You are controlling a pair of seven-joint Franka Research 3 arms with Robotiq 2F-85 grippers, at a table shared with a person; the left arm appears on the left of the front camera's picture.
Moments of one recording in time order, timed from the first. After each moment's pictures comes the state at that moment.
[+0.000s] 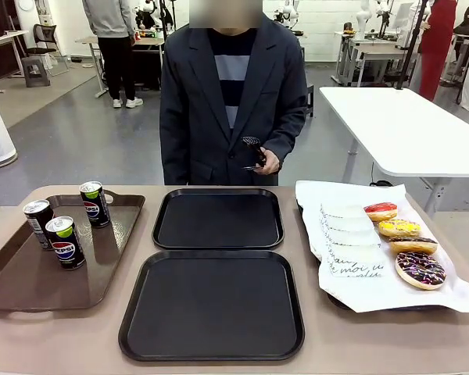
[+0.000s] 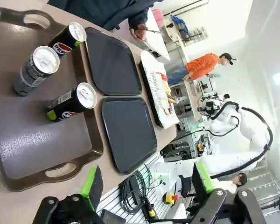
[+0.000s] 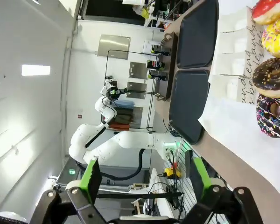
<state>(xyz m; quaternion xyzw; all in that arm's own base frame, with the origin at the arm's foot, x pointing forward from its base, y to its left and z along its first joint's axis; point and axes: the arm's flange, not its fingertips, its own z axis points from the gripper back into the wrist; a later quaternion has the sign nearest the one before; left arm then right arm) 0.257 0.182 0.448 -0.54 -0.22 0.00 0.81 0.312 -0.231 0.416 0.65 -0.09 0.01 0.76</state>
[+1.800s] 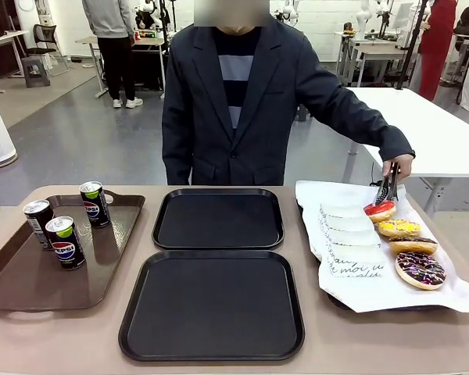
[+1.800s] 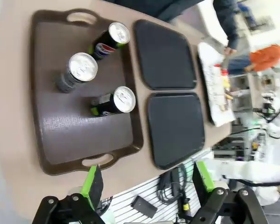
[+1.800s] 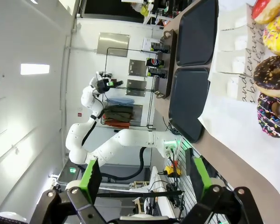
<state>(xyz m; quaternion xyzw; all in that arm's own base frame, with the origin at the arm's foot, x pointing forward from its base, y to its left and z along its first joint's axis) 0.303 0.136 0.533 -0.35 -0.17 0.02 0.92 0.316 -0.226 0.412 0.65 -0.08 0.01 0.76</state>
